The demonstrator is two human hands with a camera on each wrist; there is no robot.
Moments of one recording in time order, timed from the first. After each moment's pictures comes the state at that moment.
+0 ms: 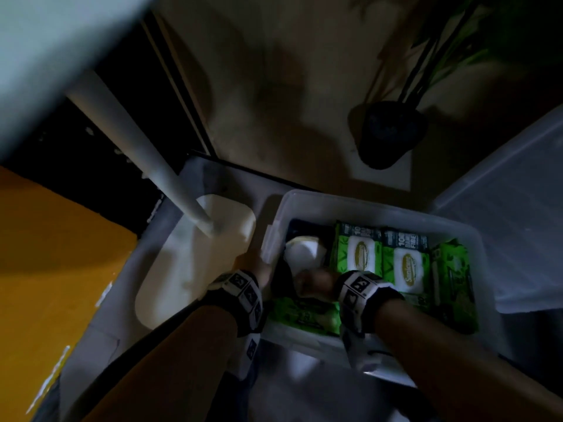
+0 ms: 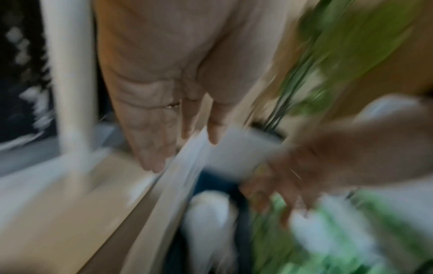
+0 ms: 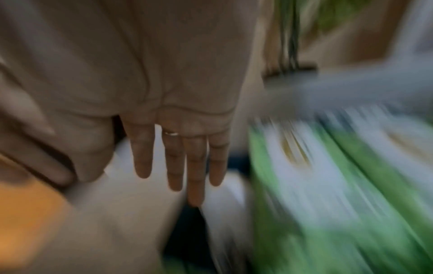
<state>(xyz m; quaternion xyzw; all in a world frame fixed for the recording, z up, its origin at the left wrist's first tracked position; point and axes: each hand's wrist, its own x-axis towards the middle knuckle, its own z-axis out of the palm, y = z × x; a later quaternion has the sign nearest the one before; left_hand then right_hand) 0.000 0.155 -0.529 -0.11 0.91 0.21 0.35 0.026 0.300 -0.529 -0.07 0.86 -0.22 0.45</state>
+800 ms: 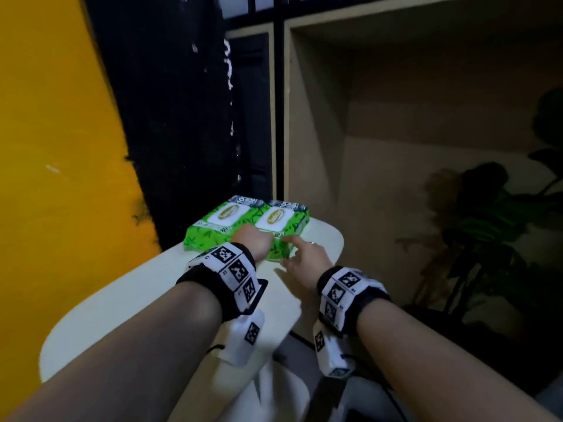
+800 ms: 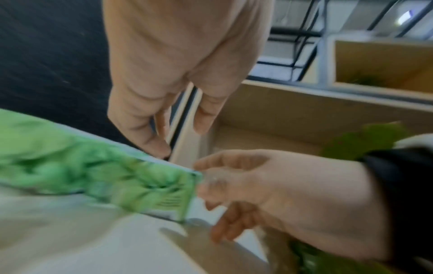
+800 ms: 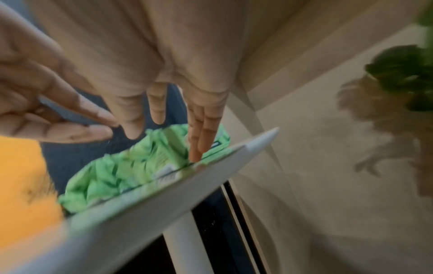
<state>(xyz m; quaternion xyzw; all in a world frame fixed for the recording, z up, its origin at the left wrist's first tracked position) -0.064 0.024 -0.140 -0.17 0.87 0.47 -0.04 -0.081 0.141 -0.186 -0.14 0.93 -0.34 -0.01</state>
